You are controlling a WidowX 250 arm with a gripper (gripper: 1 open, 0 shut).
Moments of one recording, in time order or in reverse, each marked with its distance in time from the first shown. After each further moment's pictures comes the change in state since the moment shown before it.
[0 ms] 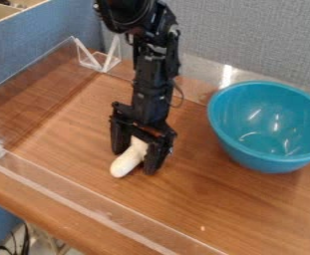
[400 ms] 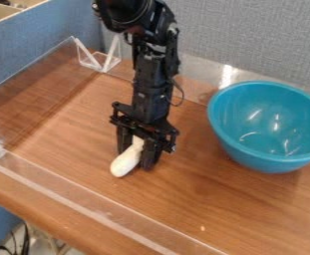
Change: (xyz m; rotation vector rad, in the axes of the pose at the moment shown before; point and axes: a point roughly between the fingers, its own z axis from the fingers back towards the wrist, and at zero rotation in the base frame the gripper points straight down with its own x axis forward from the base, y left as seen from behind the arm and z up) arm -0.005 -0.006 0.000 -0.028 -0.009 0.059
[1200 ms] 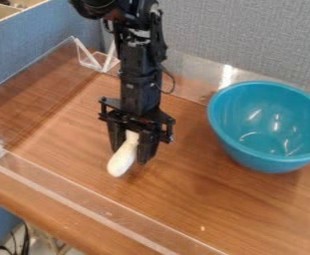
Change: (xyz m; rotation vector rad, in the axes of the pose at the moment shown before) arm -0.016 -0.003 0.019 -0.062 -0.067 0.126
